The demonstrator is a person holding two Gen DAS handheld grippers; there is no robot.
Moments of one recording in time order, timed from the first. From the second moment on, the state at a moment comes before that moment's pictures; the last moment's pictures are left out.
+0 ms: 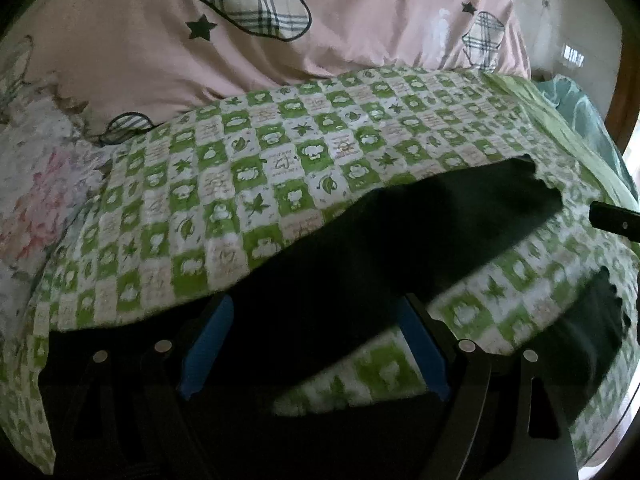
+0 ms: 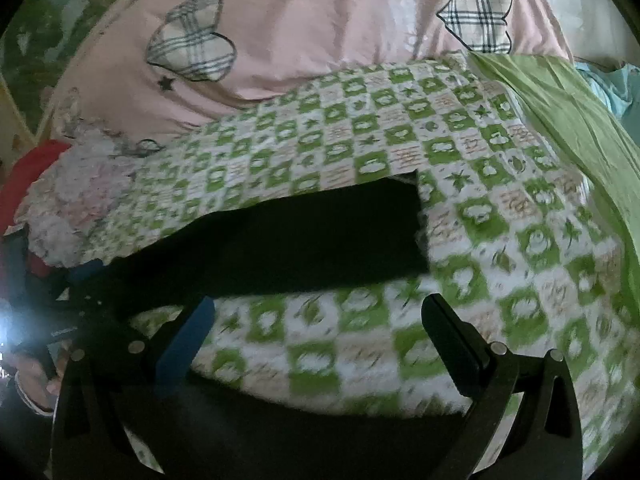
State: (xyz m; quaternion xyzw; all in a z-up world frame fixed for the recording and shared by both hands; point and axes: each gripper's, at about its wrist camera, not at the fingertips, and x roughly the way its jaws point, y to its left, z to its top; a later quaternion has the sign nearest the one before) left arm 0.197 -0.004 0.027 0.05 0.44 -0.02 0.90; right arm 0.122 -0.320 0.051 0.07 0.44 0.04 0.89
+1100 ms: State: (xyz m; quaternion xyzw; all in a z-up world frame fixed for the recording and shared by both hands) left arm 0.291 -0.017 -0.013 0.00 0.53 -0.16 0.83; right arm 0.229 -0.373 0.031 0.07 0.46 0.08 0.88
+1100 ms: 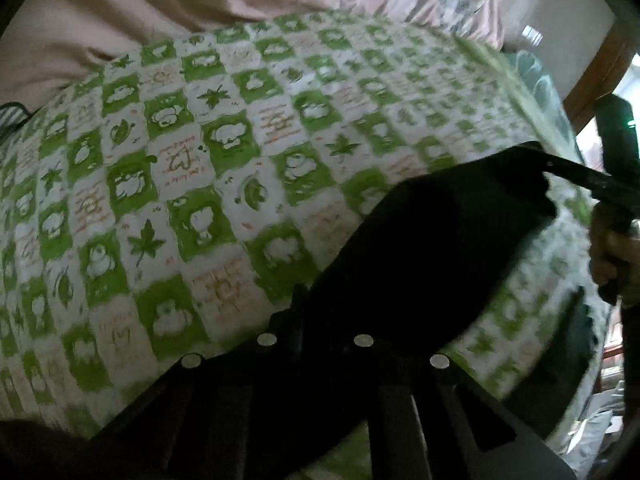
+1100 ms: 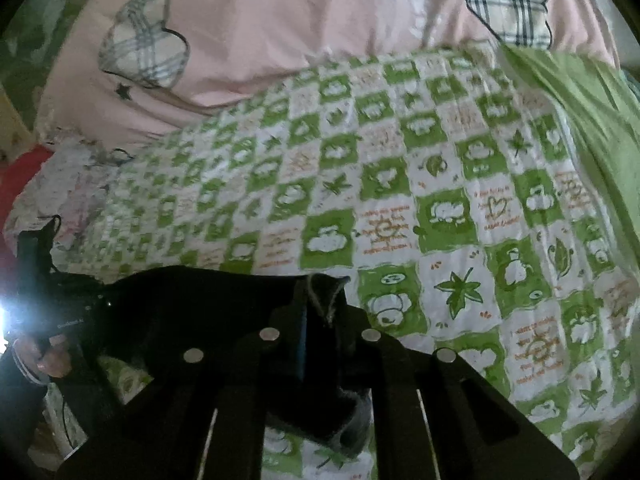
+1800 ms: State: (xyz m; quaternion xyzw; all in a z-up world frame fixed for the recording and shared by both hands) left arm 0.114 -0.059 0.017 0.00 0.49 -0.20 0.85; right arm 0.078 -0.385 0.056 0.03 0.43 0.21 0.88
